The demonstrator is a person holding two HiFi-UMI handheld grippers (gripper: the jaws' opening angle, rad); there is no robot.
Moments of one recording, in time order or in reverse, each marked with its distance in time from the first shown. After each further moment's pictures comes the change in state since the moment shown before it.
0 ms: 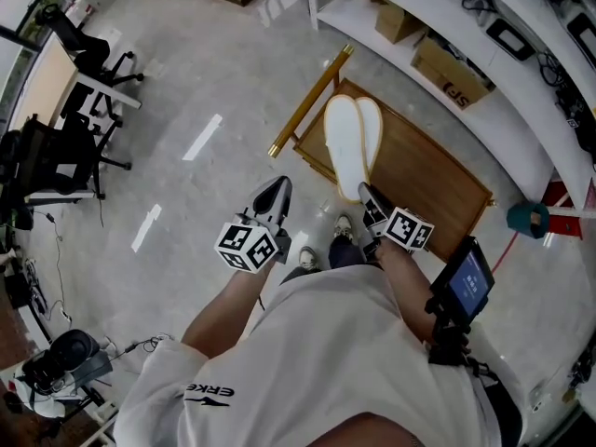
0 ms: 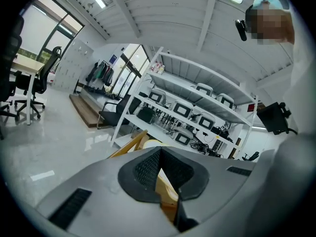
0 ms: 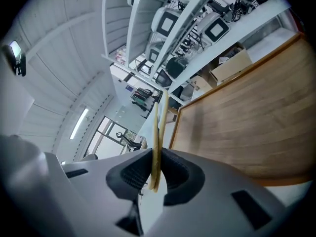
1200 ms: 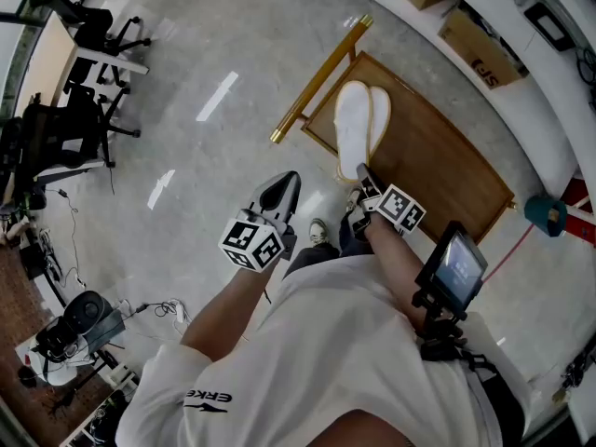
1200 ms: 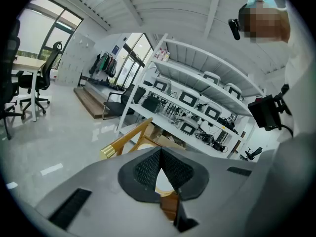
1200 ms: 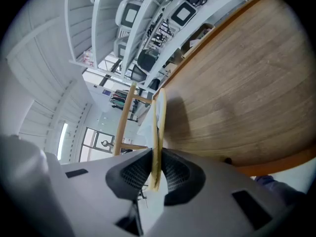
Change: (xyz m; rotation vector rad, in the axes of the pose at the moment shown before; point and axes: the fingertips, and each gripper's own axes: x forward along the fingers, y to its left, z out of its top) left arm 0.025 0.012 -0.035 -0.013 0.123 0.066; right arm 0.067 -0.074 -0.030 0.252 0.033 -0.146
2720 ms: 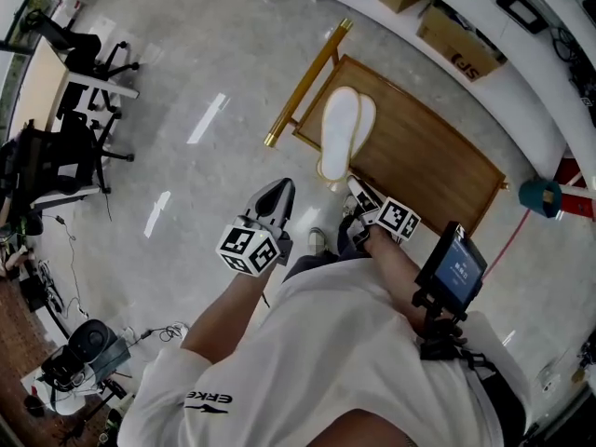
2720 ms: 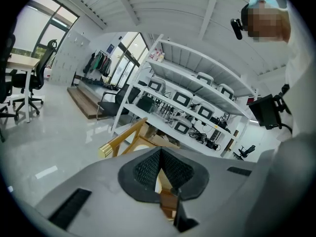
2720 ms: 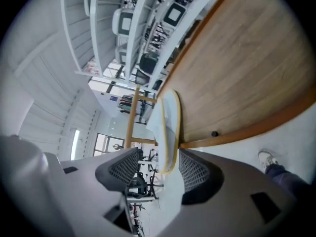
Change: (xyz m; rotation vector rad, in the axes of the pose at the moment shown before) left arm -0.020 -0.002 -0.006 0.021 0.006 -0.072; right arm -0.027 -0.001 -0.037 0.065 -0.017 0.123
